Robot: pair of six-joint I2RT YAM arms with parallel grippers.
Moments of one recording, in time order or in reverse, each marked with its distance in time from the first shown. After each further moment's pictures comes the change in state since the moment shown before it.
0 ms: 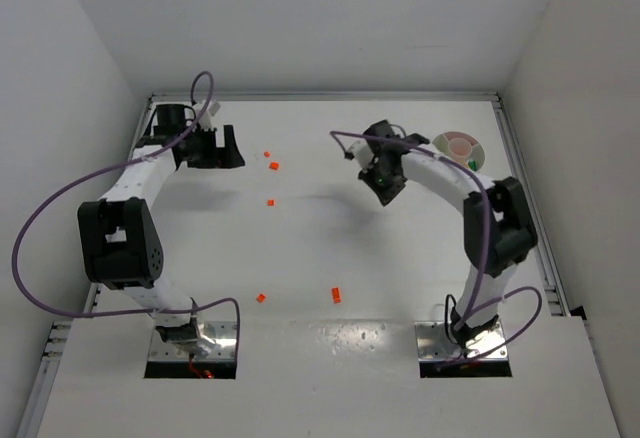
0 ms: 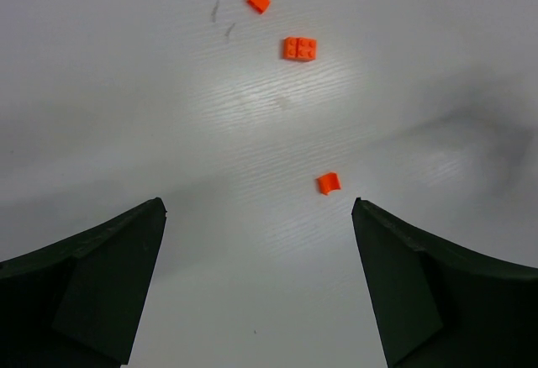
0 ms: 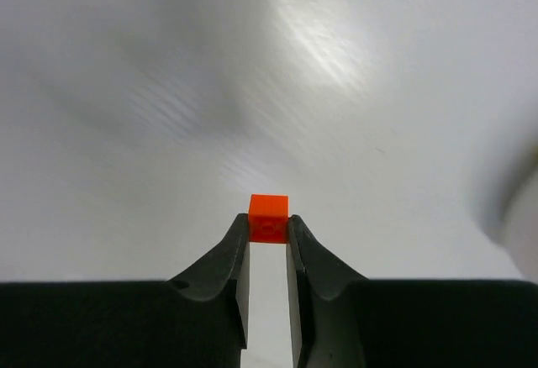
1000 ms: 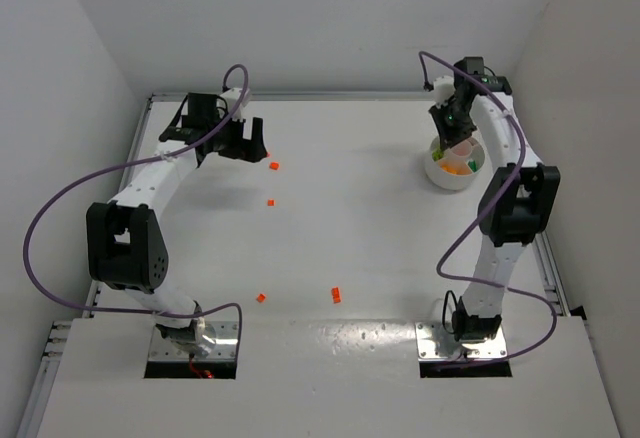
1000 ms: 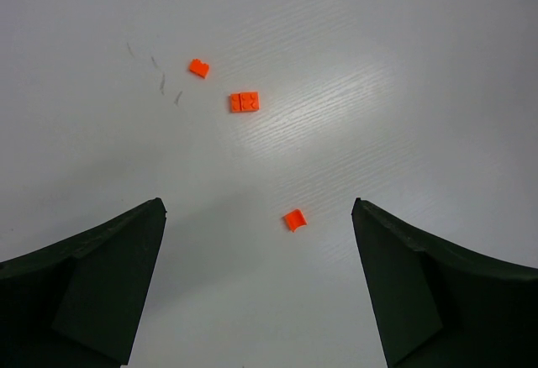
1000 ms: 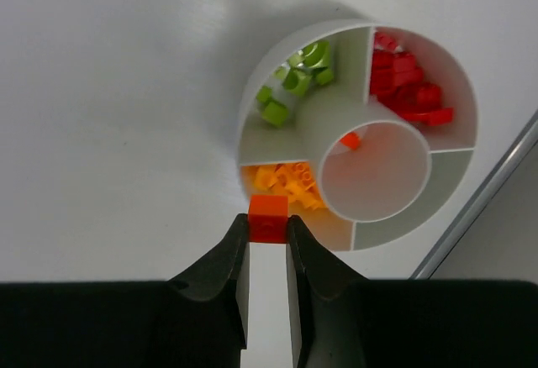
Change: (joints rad) left arm -0.213 -0.027 0.076 0.028 -0.139 0.027; right arm -0.494 0.100 0.499 -0.266 -0.084 -0.081
